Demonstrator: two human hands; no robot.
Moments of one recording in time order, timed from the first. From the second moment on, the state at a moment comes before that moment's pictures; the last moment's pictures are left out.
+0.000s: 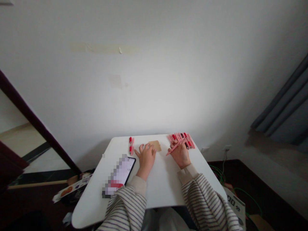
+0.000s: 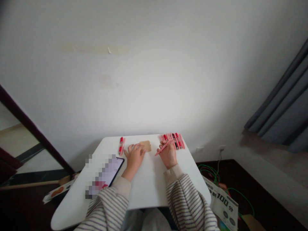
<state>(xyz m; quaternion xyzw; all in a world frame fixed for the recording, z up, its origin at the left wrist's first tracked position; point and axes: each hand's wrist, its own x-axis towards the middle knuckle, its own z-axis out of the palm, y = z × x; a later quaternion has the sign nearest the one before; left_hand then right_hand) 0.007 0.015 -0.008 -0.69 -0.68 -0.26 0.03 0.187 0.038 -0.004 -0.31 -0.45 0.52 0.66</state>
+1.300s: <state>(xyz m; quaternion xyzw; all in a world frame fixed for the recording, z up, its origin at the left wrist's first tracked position) 0.009 0.029 0.006 -0.63 -0.67 -0.40 -0.01 0.199 0.025 -0.011 -0.44 -0.79 -0.03 0.42</state>
